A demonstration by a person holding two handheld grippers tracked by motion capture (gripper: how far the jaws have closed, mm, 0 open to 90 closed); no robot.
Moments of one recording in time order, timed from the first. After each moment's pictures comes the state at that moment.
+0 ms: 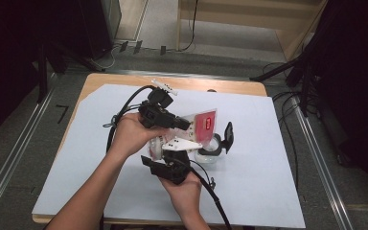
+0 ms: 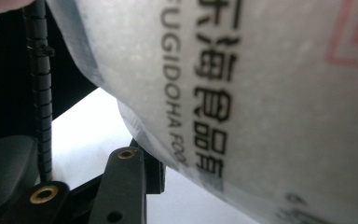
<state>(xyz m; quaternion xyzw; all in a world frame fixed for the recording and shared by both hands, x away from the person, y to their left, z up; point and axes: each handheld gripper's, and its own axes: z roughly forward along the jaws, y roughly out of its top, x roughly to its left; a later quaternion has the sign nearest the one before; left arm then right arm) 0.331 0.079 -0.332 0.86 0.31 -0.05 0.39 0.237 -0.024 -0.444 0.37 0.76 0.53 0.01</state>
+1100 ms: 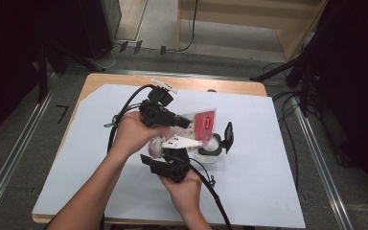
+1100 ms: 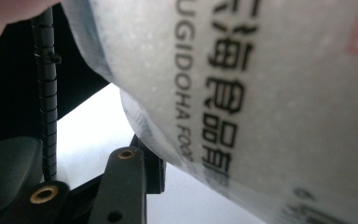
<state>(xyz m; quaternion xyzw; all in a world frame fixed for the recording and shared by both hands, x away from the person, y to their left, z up) 0.336 0.079 -0.334 0.86 0.33 -0.06 0.39 0.241 -0.024 -0.442 0.36 0.76 0.54 0.01</state>
